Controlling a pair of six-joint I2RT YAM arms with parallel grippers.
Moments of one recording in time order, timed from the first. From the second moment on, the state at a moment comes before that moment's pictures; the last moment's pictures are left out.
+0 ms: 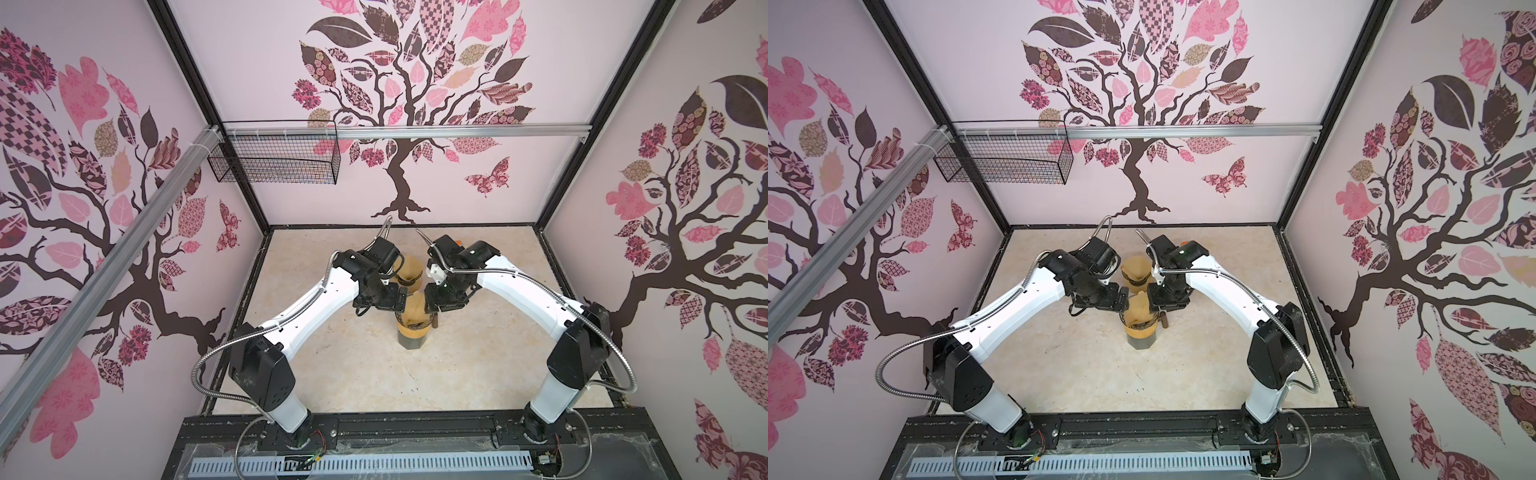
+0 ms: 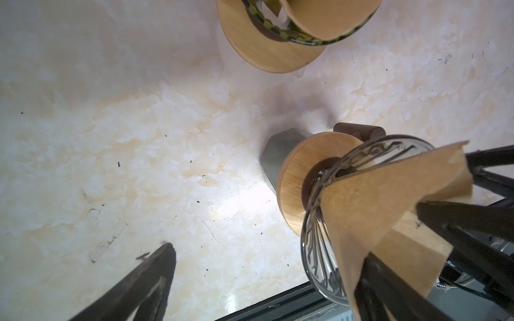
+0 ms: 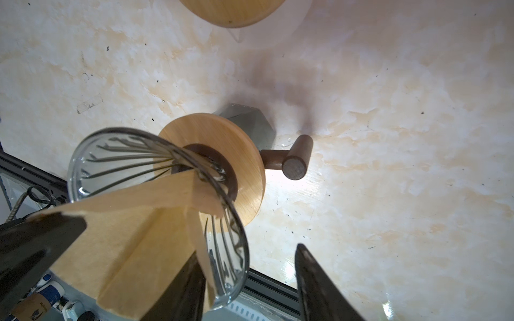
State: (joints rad) left arm -0.64 1.63 1.54 -1.15 0.07 -0.42; right arm 0.64 1.73 1.61 -1.22 -0.22 0.42
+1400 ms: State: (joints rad) left arm -0.62 1.66 1.48 -1.14 0.10 -0.42; right arm 0.64 1.69 1.48 -1.11 -0.23 0.44
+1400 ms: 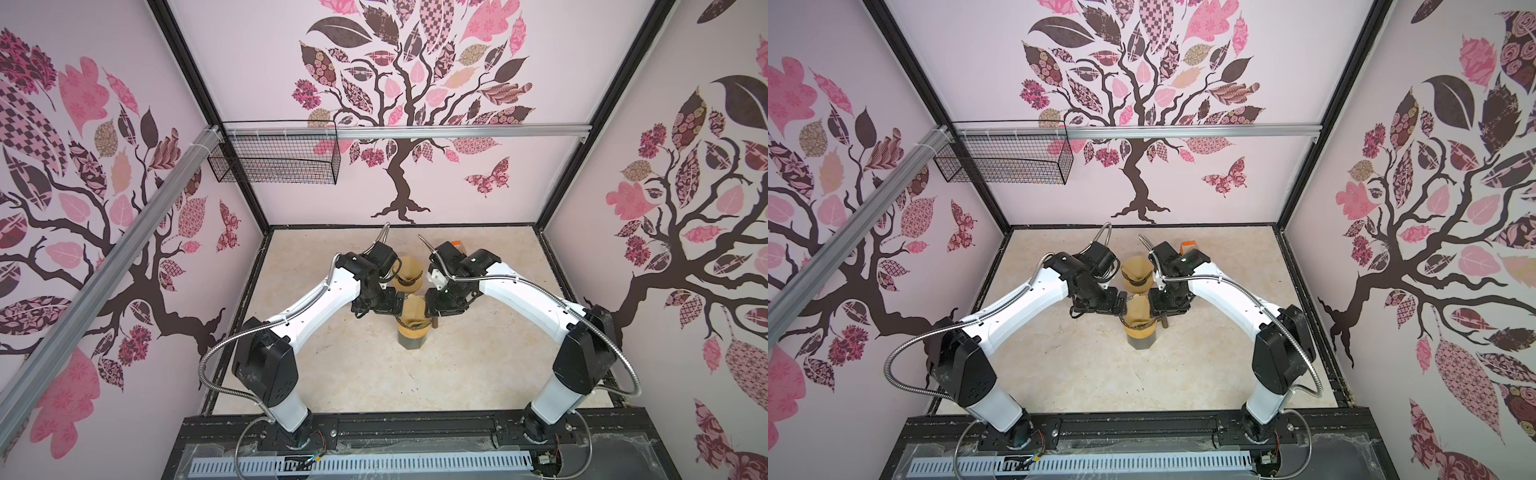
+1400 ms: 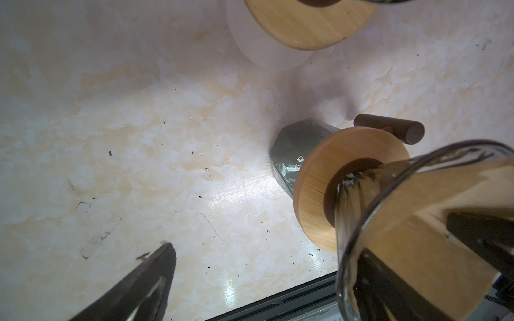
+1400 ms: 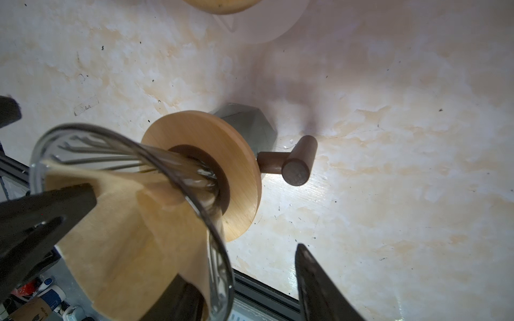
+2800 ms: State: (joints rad) left arm -0.59 1.66 1.47 -1.11 0.16 -0.42; right arm 0.66 1.61 1.47 -1.04 -0.29 0.45
